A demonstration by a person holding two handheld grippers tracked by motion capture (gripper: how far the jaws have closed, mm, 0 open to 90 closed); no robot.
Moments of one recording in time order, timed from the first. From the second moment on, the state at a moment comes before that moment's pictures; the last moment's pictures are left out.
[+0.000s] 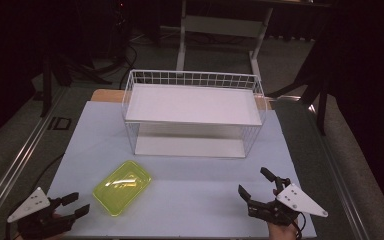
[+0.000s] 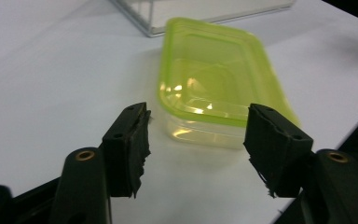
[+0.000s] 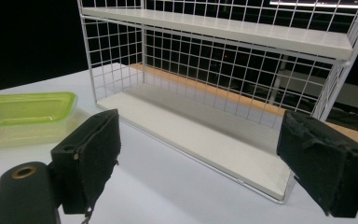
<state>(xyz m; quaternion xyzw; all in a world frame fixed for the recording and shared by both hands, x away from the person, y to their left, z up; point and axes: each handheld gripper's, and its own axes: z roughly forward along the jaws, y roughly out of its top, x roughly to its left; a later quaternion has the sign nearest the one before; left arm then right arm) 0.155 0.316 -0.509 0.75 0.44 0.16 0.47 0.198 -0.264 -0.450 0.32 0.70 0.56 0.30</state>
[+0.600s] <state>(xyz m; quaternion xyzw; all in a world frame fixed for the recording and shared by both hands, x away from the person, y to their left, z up) 0.179 0.291 -0.533 0.82 0.42 0.07 0.37 0.199 -0.265 -0.451 0.32 0.70 0.56 0.30</state>
